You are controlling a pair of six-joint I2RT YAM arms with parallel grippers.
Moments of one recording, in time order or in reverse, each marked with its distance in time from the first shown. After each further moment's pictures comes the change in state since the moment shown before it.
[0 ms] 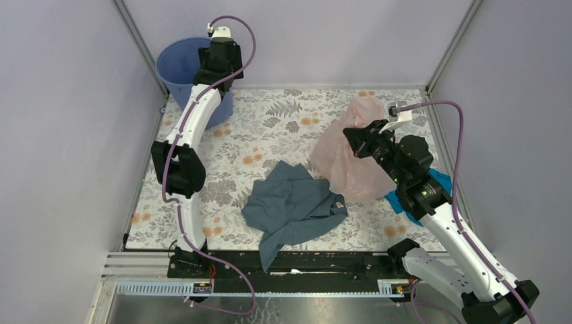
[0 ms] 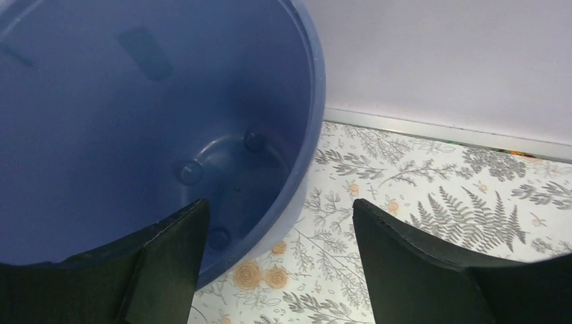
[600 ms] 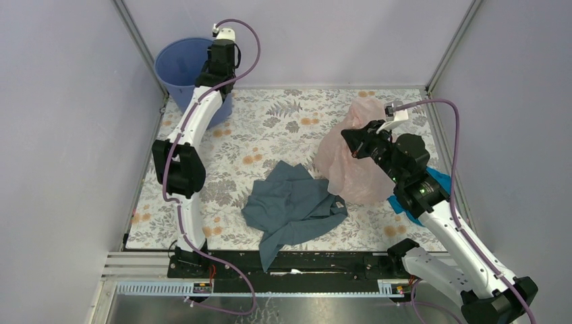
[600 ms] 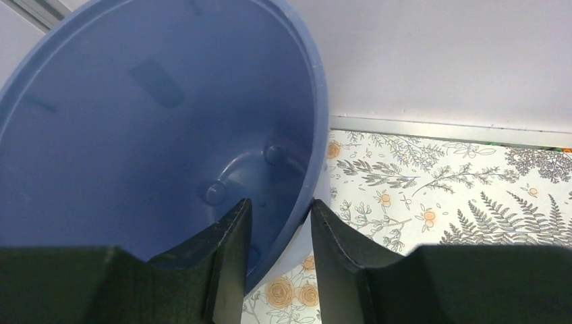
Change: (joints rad) left arm -0.001 0.001 -0.057 0.110 -0.047 0.159; right arm 0.000 0.025 0.000 -0.026 -0.019 -0.004
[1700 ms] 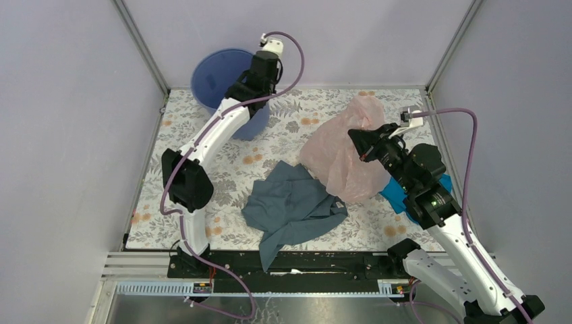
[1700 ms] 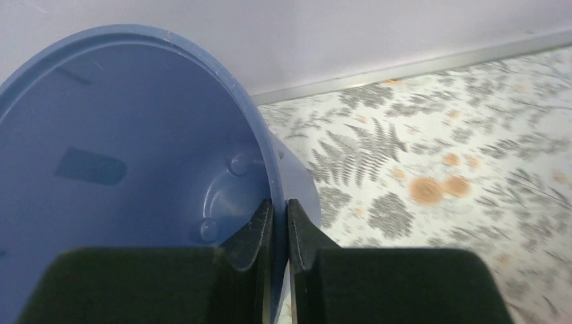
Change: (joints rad) left arm -0.264 -0.098 -0.069 -0.056 0.021 -0.013; right arm 0.000 -0.105 -0.002 0.001 0.002 0.017
